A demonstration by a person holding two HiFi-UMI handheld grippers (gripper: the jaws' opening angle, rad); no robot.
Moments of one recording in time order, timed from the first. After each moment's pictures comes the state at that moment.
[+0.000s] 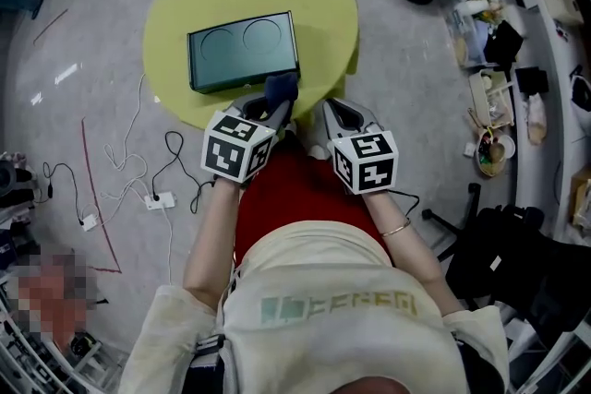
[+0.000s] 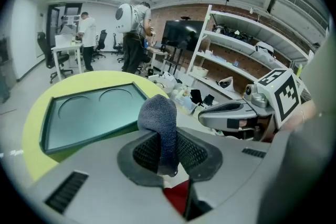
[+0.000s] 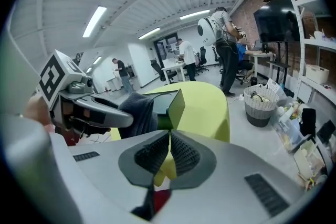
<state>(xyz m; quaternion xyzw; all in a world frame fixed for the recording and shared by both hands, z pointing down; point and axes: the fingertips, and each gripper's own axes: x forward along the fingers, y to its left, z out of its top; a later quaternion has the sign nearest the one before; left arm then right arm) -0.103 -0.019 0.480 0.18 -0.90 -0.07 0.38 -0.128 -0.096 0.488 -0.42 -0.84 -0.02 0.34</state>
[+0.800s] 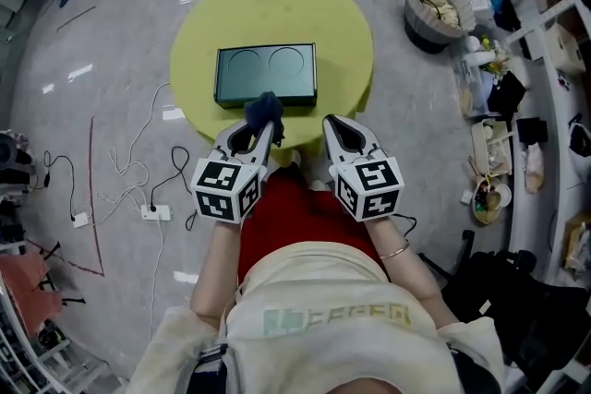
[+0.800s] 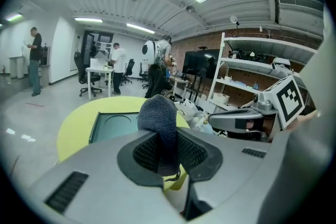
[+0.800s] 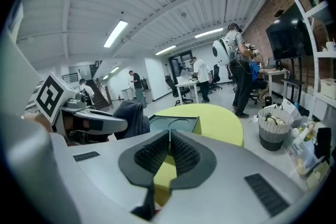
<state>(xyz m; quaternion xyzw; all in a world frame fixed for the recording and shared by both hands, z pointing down) -0.056 0.034 0.412 0.03 -0.96 -0.09 0.24 -0.110 -0.062 0.415 -0.49 -0.84 -0.01 0.23</state>
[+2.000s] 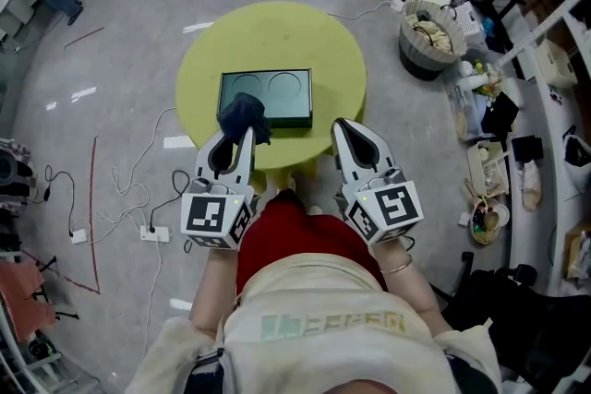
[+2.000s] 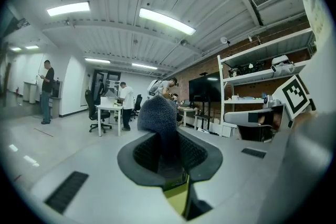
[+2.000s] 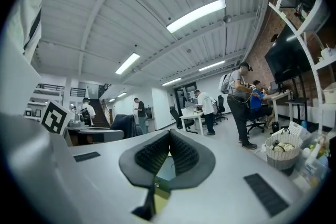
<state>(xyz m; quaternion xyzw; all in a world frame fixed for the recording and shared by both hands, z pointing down) -0.031 0.044 0.310 -0.04 -1.00 -0.02 0.06 -0.103 -0.088 0.303 -0.51 -0.85 0.07 0.06</state>
